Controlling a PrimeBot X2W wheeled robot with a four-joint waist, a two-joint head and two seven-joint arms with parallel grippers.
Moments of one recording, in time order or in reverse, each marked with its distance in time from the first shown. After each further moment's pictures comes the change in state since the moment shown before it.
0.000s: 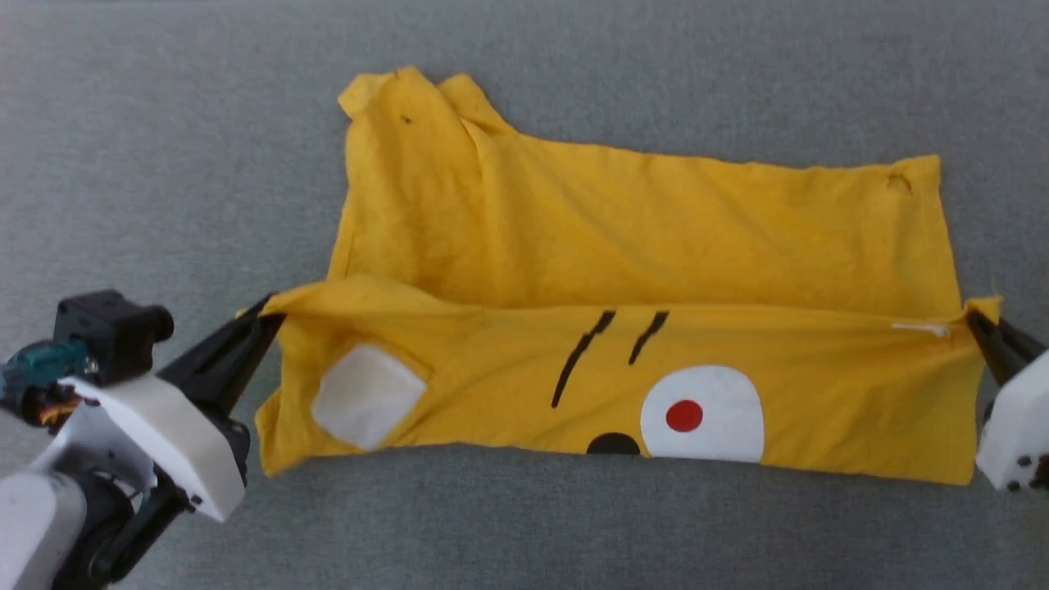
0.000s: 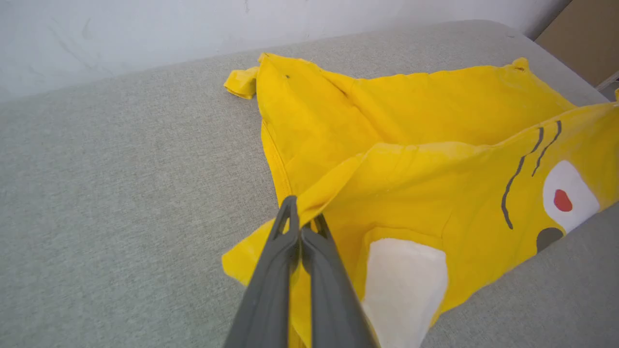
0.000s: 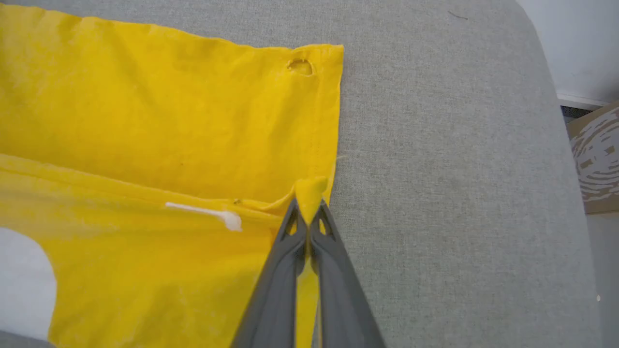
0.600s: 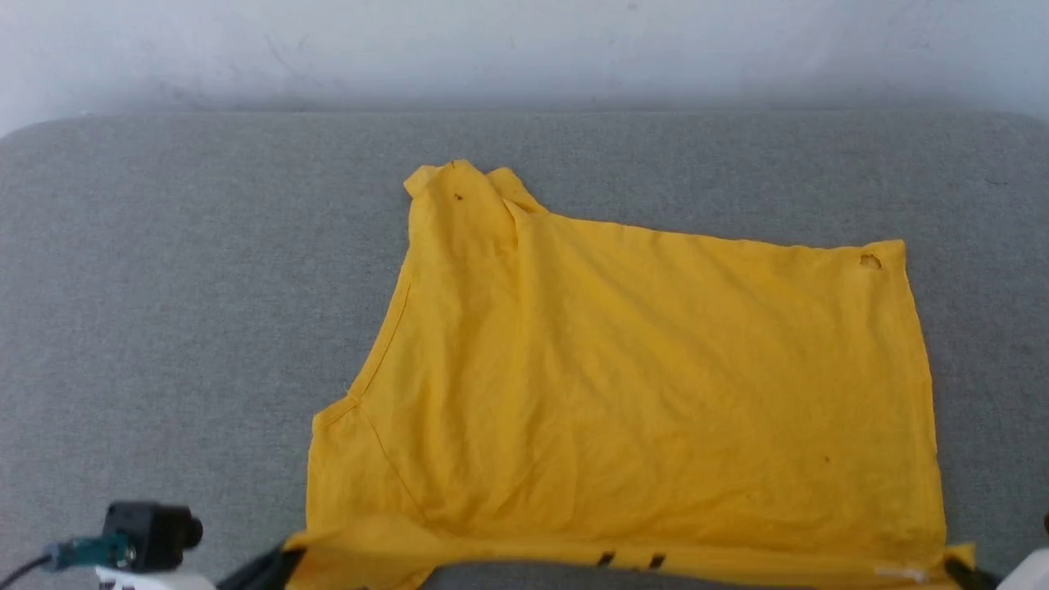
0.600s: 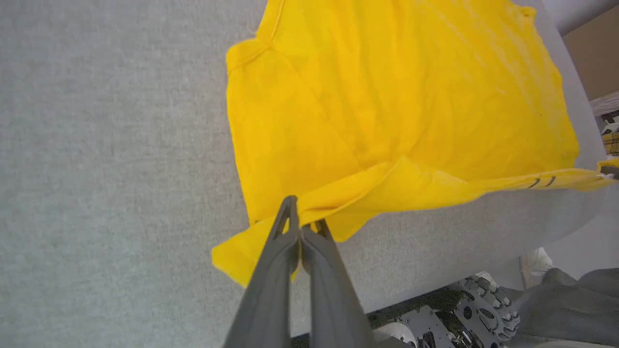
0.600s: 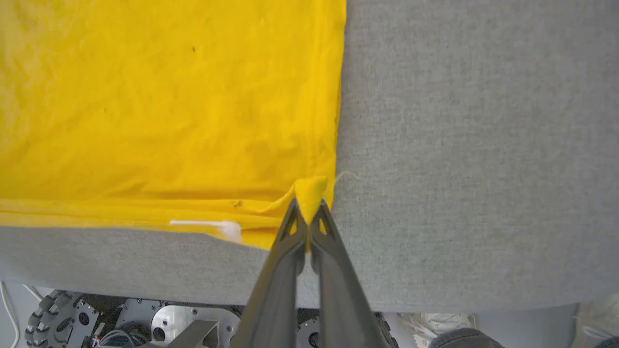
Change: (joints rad) left arm 0.473 -0.006 0.015 -0.104 -0.189 0.160 0.071; right arm 0.409 0.101 -0.092 -0.041 0.130 0.000 0.174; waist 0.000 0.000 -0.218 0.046
